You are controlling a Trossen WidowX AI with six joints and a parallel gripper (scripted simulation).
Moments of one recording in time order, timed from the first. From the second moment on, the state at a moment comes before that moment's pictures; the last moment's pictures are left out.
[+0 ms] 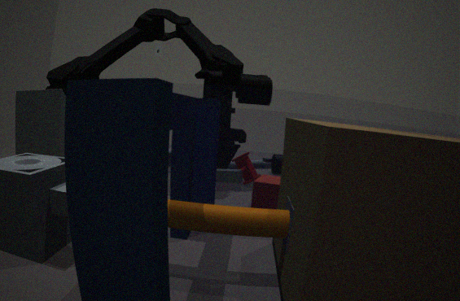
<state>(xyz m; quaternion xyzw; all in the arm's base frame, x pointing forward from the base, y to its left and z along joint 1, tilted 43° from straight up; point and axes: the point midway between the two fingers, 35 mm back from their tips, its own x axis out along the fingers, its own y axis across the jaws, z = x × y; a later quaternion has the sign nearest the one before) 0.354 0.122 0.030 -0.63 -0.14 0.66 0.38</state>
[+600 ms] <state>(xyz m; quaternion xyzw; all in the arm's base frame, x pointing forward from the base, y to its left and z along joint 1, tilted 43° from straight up) 0.354 0.122 0.030 -0.63 -0.14 0.66 0.38</state>
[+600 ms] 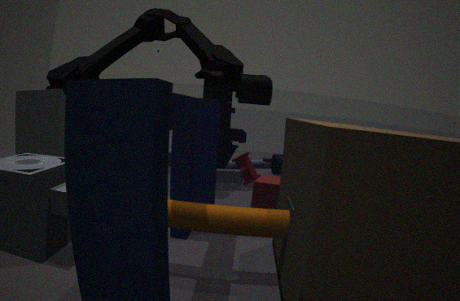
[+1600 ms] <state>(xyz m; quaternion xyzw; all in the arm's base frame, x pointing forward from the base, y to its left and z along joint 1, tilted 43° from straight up) 0.351 0.110 0.040 -0.62 -0.14 0.67 0.38</state>
